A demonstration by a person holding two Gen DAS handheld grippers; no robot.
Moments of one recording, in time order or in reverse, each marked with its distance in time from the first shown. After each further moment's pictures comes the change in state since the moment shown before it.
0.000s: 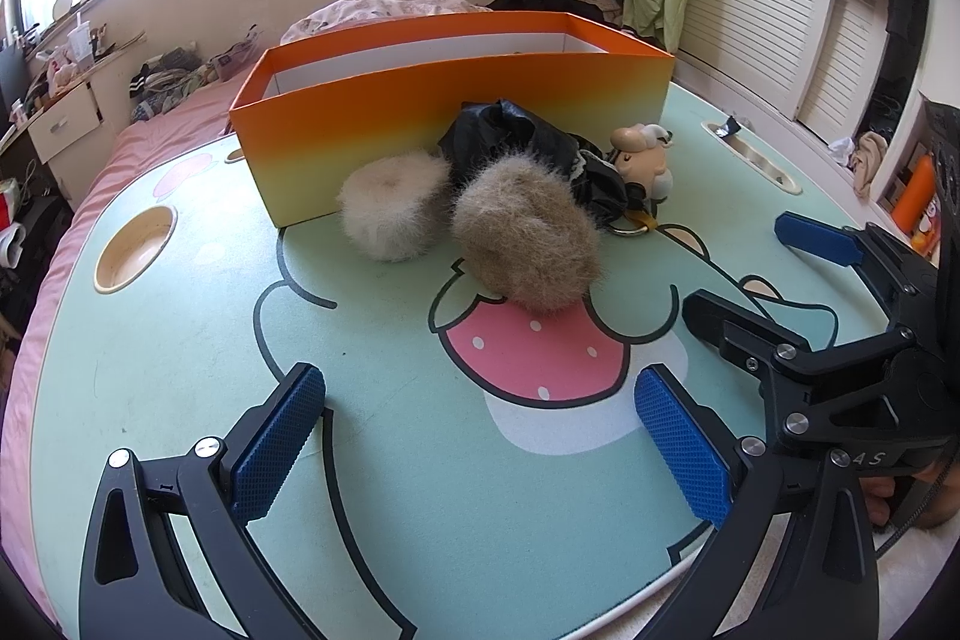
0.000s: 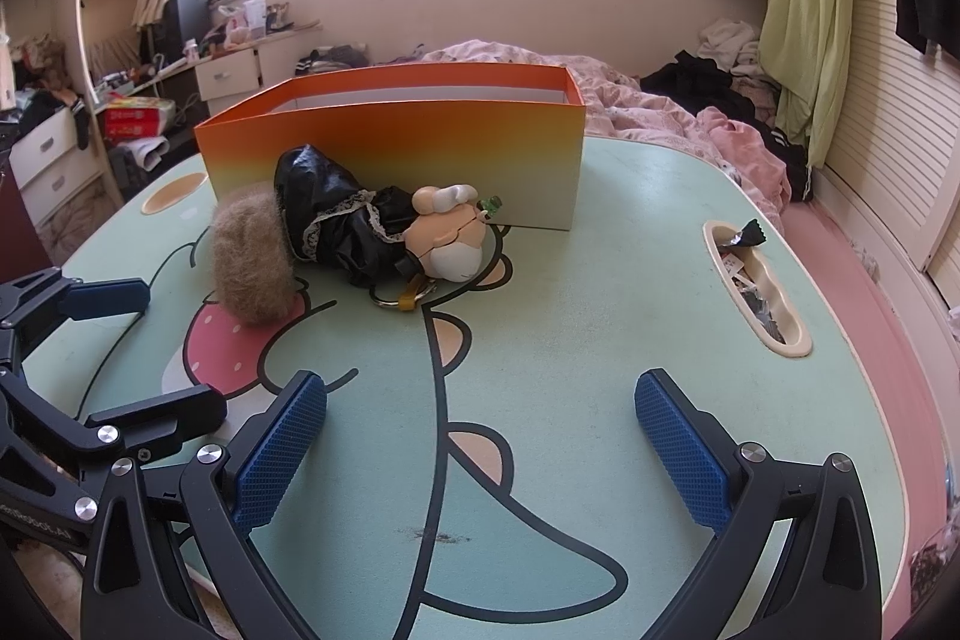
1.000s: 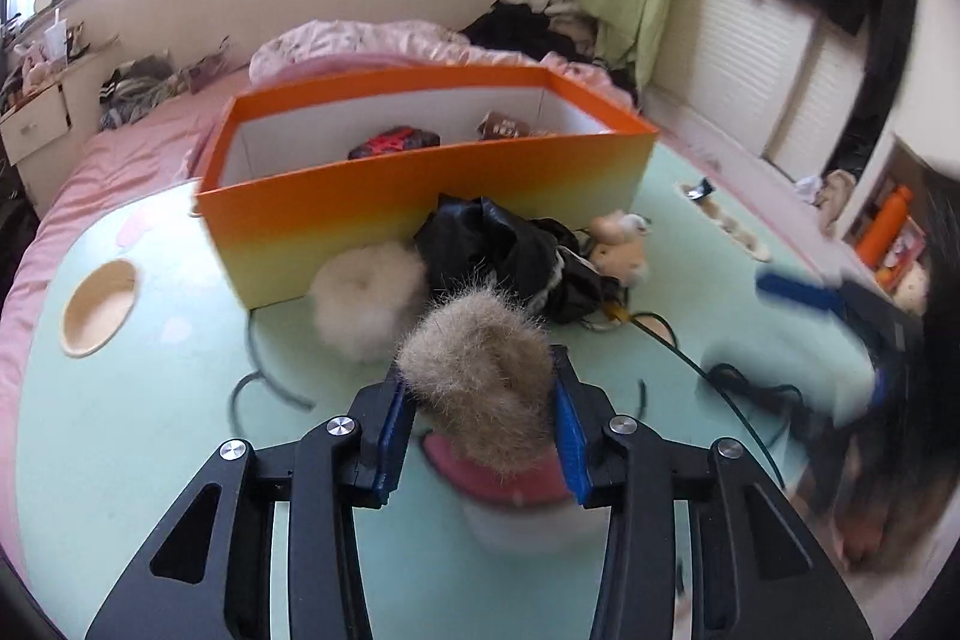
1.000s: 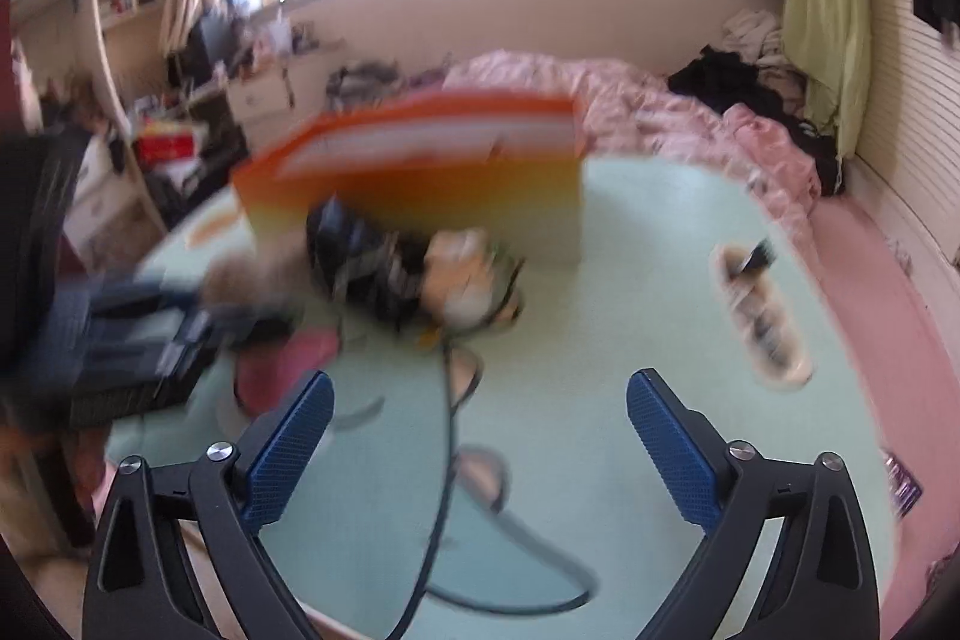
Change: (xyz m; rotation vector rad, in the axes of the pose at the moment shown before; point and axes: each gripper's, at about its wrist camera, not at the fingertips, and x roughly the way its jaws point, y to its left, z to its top) left arm -0.013 0.009 0.027 -0.026 -0.070 -0.112; right arm -0.025 -0.024 0.034 0.058 -0.029 0.109
